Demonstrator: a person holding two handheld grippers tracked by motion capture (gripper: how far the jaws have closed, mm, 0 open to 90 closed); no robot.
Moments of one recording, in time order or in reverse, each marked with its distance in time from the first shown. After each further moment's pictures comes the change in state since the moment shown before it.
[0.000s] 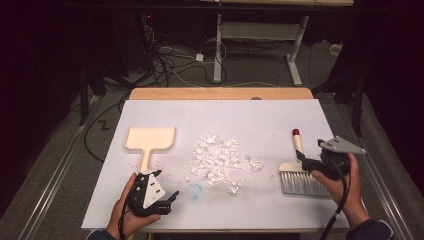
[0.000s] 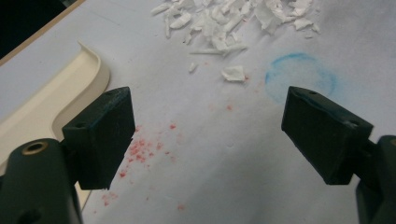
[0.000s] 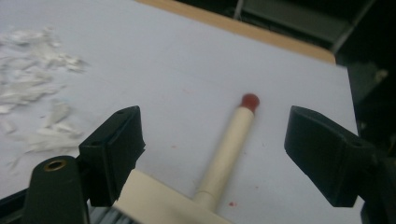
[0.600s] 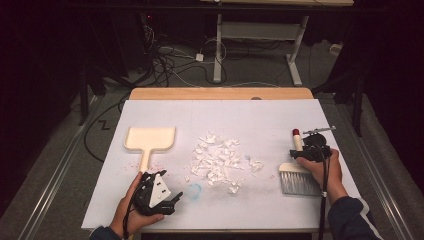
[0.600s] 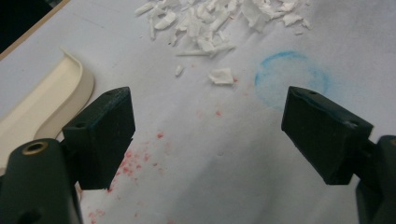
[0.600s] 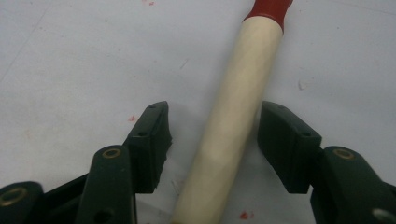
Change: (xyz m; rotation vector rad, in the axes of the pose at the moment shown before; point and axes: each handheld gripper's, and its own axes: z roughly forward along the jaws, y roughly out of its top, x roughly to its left) left arm -0.005 0.006 0.010 0.027 -0.027 0.059; right arm -0.016 -0.006 0.082 0.373 0.040 0.144
